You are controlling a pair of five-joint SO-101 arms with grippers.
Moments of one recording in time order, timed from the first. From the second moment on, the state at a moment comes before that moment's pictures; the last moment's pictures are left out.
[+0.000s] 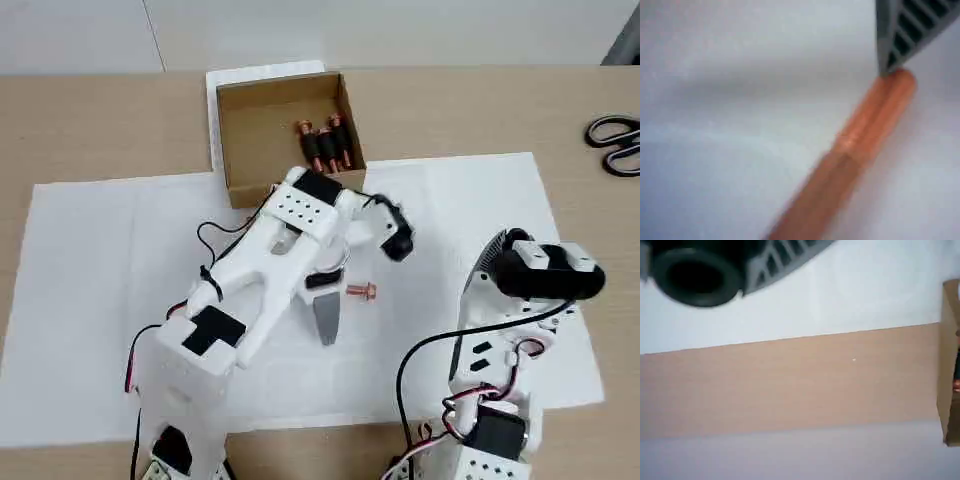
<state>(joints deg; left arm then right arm) 26.6 30.7 -16.9 97.3 -35.7 12.3 -102.9 90.2 29.8 -1.6</state>
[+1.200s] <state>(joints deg) 29.6 52.9 -46.0 97.5 -49.9 12.4 -102.9 94.9 26.8 -1.5</state>
